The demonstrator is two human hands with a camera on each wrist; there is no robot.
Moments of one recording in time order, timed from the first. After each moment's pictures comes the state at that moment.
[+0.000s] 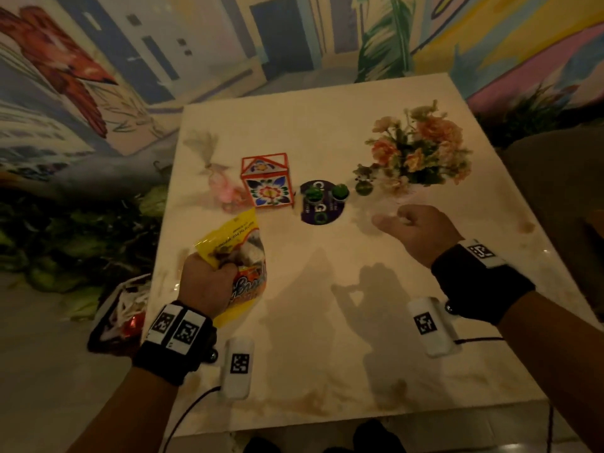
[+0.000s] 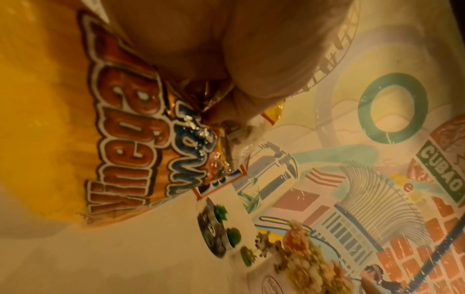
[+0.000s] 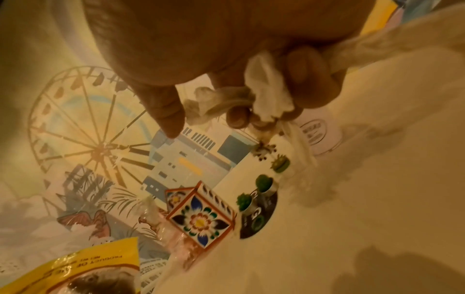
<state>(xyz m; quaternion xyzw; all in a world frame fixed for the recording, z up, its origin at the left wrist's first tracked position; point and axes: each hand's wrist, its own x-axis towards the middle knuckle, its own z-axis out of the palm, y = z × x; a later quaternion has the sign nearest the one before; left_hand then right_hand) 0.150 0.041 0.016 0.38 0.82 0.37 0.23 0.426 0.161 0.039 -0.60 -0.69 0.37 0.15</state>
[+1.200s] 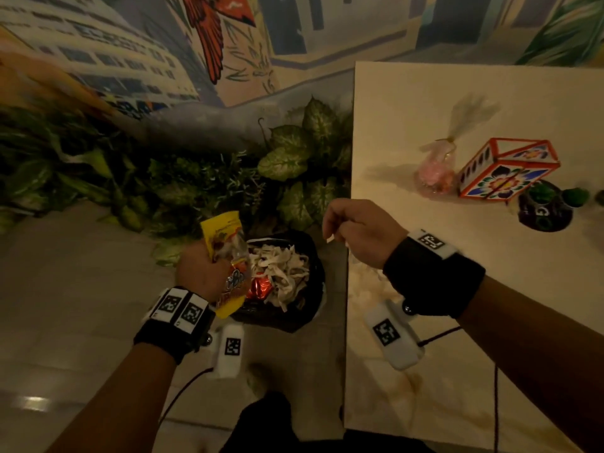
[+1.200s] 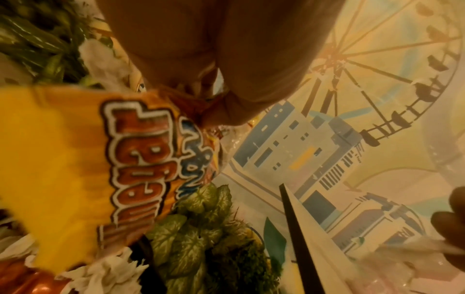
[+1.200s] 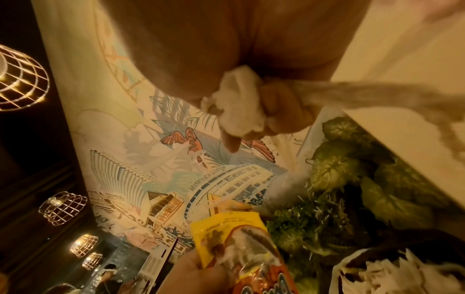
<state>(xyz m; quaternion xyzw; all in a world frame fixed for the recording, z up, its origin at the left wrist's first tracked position) -0.240 -0.099 -0.055 0.35 0.88 0.25 0.18 -0.020 0.051 0.018 -0.37 -0.78 0.51 0.08</state>
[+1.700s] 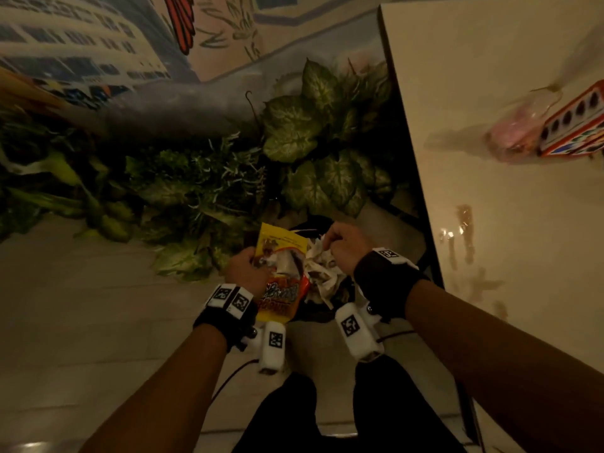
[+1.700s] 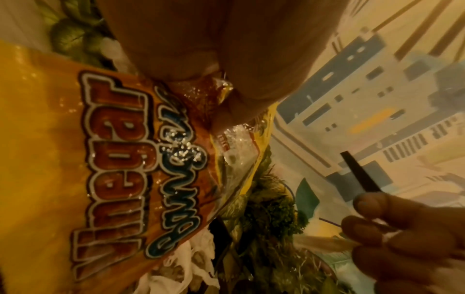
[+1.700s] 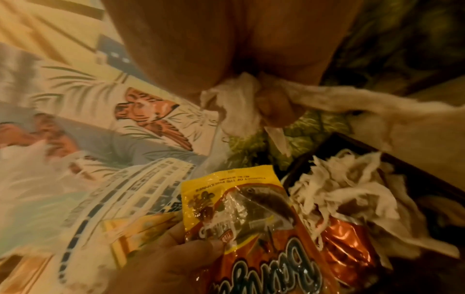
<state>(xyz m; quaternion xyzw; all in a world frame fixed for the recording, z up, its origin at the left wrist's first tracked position) -0.335 -0.078 -0.160 0.31 0.84 0.21 0.38 -0.166 0.013 -0.133 -0.59 -0.61 0.52 0.04</state>
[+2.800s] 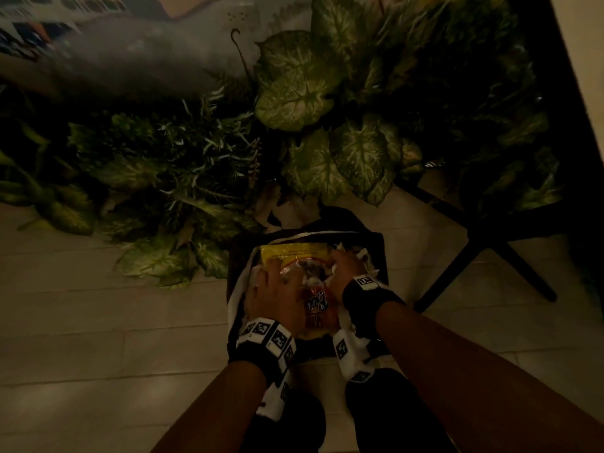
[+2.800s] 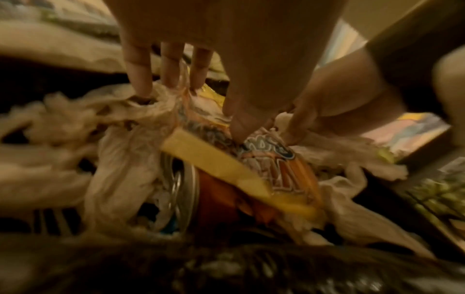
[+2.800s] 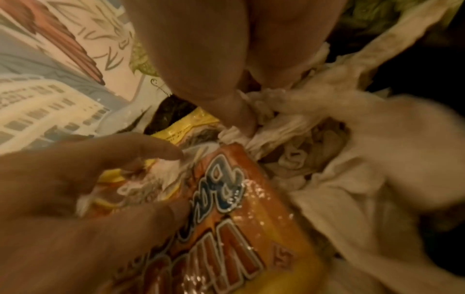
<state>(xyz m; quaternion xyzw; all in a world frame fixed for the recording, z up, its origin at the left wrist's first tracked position) -0.326 -0.052 -0.376 0.56 0.78 -0.10 0.26 -0.206 0.047 -0.374 -0.59 -0.62 0.49 -0.17</state>
